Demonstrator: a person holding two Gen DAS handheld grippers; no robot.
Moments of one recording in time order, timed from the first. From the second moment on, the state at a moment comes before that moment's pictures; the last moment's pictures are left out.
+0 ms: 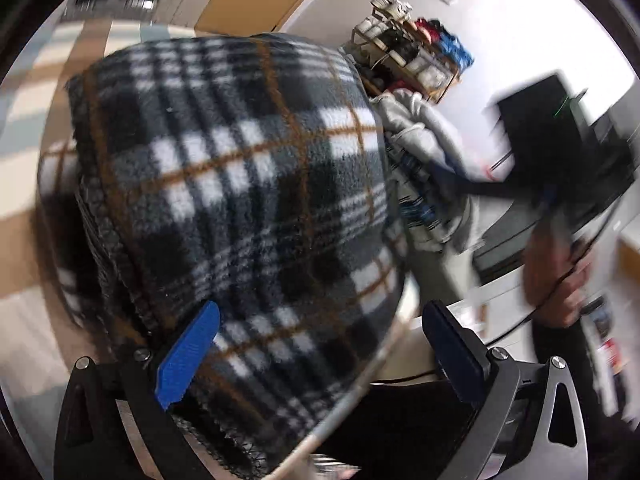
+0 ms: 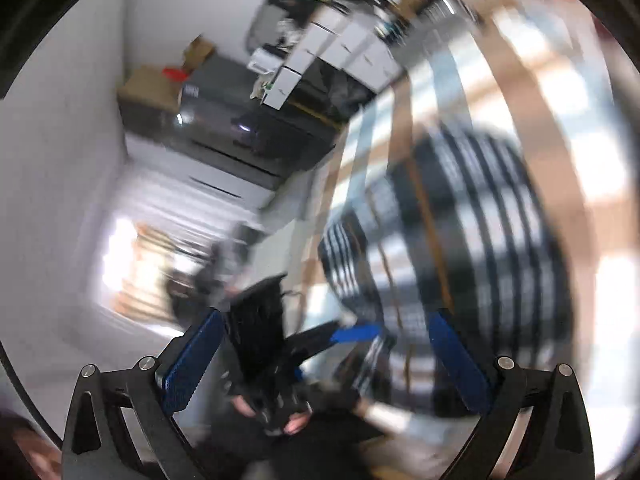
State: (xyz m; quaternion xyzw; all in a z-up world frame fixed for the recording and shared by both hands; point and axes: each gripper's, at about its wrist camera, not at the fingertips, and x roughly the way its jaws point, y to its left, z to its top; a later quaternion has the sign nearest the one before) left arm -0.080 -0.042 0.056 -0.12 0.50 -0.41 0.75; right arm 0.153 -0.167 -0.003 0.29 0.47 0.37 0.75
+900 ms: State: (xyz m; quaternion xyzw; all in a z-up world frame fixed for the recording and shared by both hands) left arm -0.086 -0.043 0.056 -0.02 0.48 -0.38 0.79; right arm 0.217 -0.114 -0.030 0.08 0.56 0.27 0.78
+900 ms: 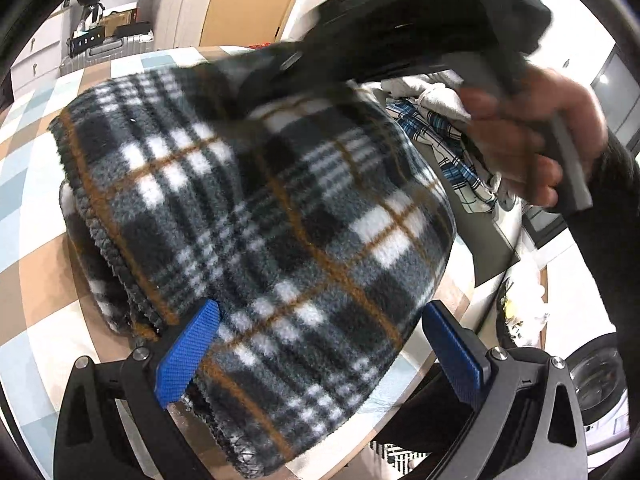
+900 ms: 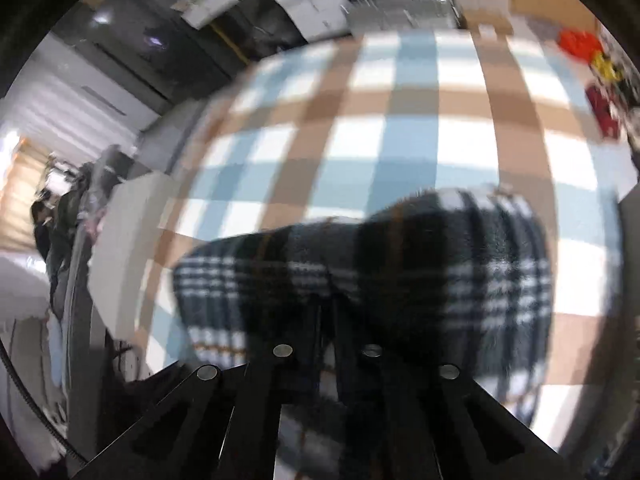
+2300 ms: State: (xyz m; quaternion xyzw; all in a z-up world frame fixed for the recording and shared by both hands) left arm -0.092 -0.022 0.052 0.01 0.47 -0.35 0.81; right arm 0.185 -0.088 -0.031 -0.14 0.52 0.20 0.82
